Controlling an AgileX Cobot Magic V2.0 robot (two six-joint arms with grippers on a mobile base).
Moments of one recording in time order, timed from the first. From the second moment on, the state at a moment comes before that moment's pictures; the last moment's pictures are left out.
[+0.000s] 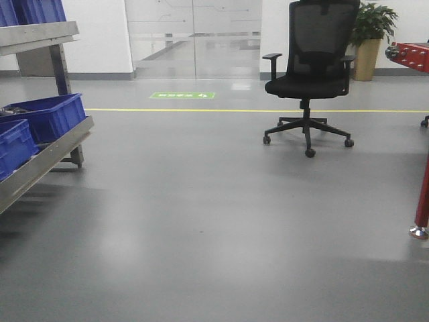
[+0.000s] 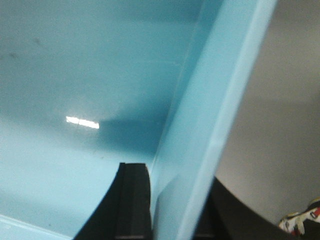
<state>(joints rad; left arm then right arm) -0.52 1.62 -2.01 0.11 0.89 -0.27 0.36 1.51 -1.80 -0.02 1.05 0.24</state>
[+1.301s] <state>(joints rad) -0.52 1.64 -2.01 0.11 0.89 -0.27 0.36 1.52 -1.80 -0.03 1.05 0.23</state>
